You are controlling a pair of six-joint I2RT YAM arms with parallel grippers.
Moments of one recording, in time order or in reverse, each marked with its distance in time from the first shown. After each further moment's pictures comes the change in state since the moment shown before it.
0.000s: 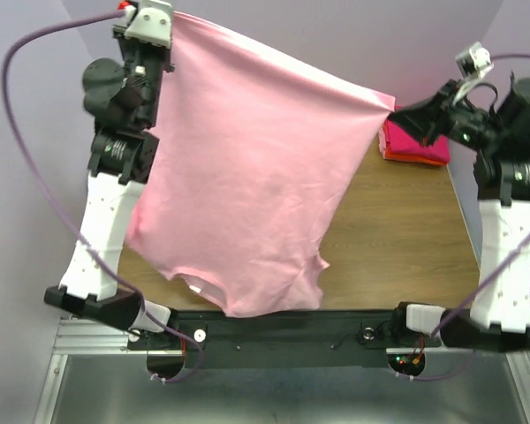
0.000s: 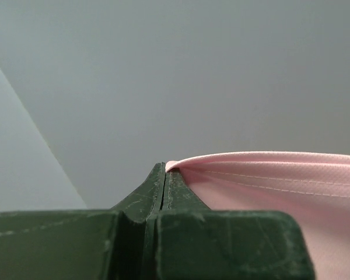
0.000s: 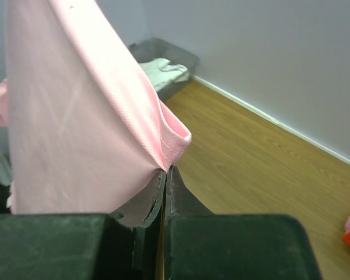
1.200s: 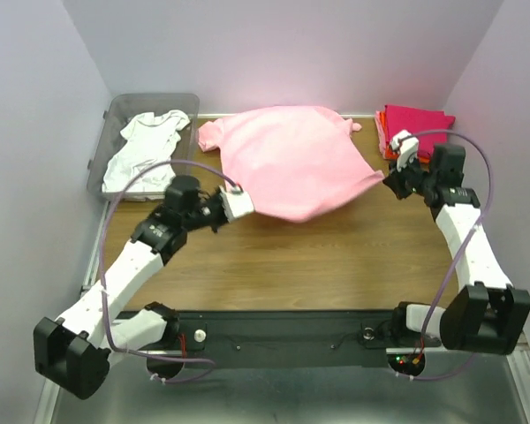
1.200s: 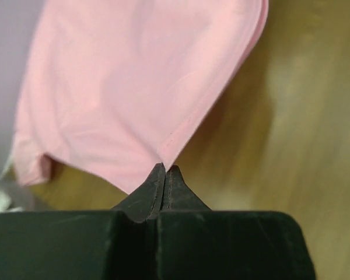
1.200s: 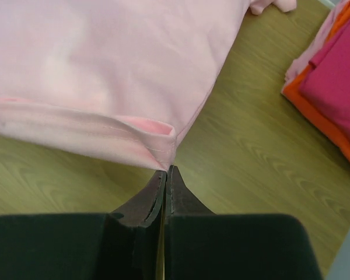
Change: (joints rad) left arm -0.045 -0.362 -1.074 -0.237 0.625 0.251; right arm -0.005 0.115 -0.671 0.201 0.348 -0.580
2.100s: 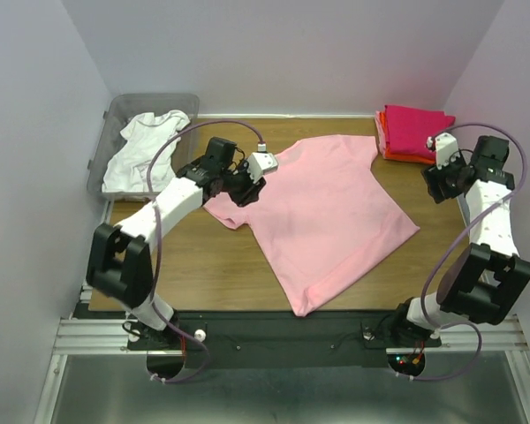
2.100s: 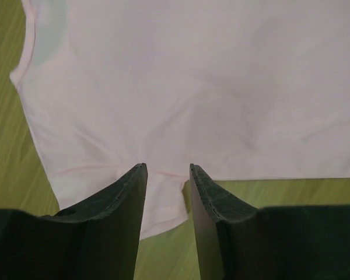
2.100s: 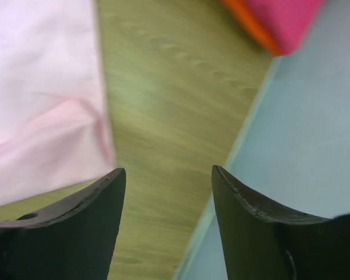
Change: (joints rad) left arm -0.126 0.480 0.369 -0.200 0.026 -0.152; right arm -0.313 0.153 0.151 -0.224 0.229 -0.385
